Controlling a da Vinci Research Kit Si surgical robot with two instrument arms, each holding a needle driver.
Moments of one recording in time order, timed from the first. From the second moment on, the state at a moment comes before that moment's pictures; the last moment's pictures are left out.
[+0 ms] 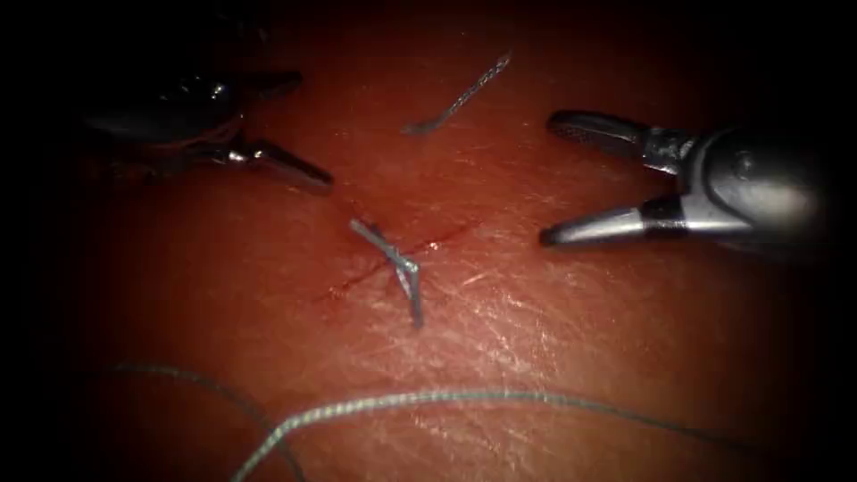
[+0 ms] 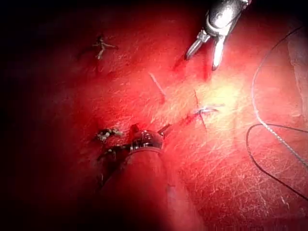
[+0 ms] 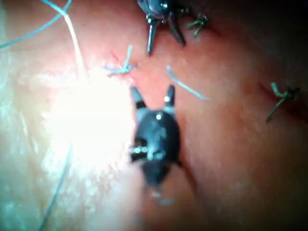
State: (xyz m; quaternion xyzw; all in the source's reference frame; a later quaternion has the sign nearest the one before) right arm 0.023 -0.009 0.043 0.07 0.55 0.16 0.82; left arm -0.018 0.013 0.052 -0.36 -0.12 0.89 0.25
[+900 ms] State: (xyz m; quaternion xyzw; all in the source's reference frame) right arm 0.022 -0.008 0.041 0.09 0.54 0.14 0.82; left arm -0.019 0.011 0.037 -0.57 -0.12 0.80 0.18
